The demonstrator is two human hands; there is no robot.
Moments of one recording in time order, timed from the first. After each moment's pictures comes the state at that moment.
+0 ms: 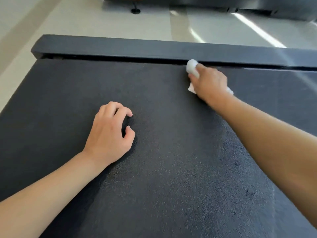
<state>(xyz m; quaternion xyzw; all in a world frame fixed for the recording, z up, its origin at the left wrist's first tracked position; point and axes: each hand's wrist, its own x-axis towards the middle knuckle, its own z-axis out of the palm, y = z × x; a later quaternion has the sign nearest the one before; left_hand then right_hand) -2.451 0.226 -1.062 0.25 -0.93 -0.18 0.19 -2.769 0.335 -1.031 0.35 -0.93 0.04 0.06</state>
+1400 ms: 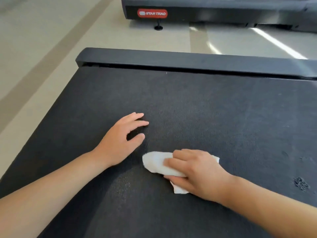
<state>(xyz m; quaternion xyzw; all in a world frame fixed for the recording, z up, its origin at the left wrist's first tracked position) -2.391 0.222 -1.044 0.26 -0.90 -0.34 0.08 -2.562 0.448 -1.044 0.74 -0.65 0.18 -0.06</state>
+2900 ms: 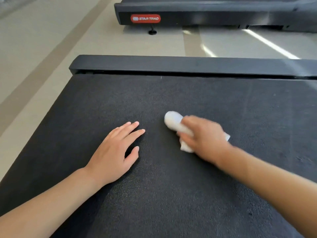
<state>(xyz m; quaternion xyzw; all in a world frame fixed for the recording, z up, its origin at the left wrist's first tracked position) -2.380 0.224 -1.064 0.19 -0.96 -0.16 0.10 -2.628 0.402 -1.044 0.54 -0.82 0.18 0.03</state>
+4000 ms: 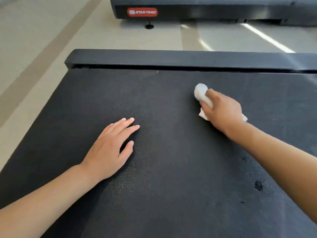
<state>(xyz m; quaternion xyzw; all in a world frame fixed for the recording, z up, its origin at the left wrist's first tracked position) -2.373 0.230 -1.063 0.19 -0.96 -0.18 0.09 -2.698 0.407 -1.034 0.40 -0.90 0.14 0.05</state>
